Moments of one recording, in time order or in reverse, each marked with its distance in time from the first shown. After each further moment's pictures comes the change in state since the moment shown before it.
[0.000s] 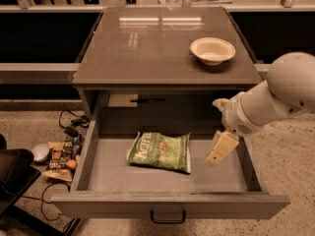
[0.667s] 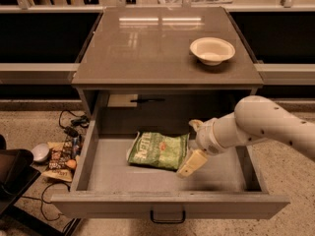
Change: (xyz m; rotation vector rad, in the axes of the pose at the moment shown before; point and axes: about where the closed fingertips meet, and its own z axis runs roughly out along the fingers) arm -0.008 0.015 0.116 -0.058 -0.171 0.060
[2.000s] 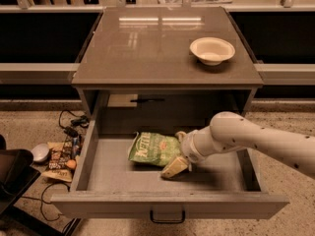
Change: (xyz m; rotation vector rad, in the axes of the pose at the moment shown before) arm 0.023 0.002 0.094 -0.062 0.007 0.074
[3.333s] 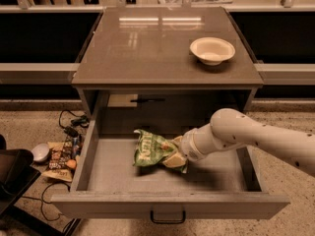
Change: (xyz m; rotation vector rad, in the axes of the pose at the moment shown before) arm -0.009 0.005 -0.007 -0.023 -0.013 0.021
